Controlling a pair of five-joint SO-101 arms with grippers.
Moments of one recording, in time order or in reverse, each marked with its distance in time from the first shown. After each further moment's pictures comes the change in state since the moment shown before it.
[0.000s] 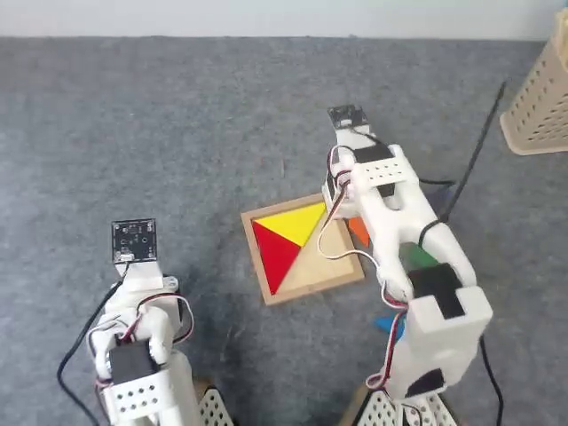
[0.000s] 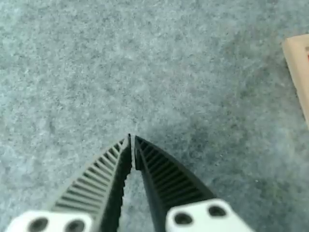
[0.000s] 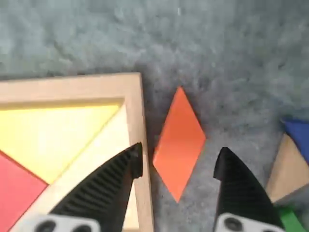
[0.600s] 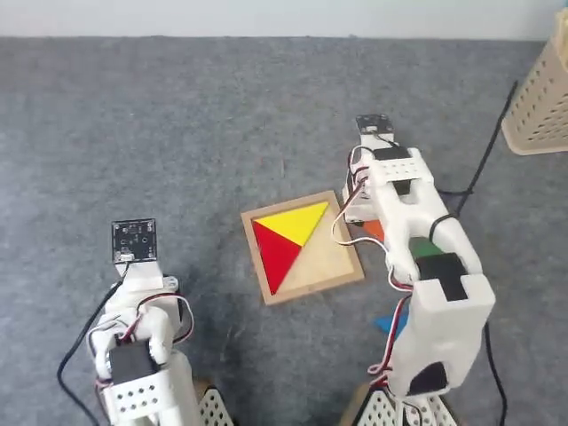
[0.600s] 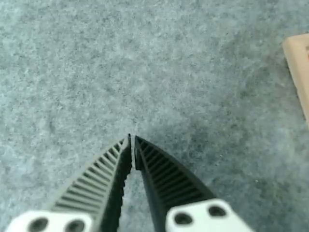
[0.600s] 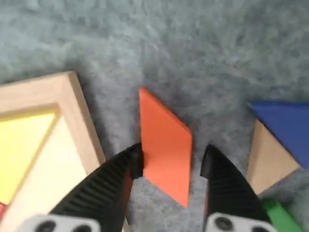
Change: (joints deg) left arm 0.0 0.0 0.0 0.0 0.0; right arm 5.5 3.7 -0.4 -0.3 -1.9
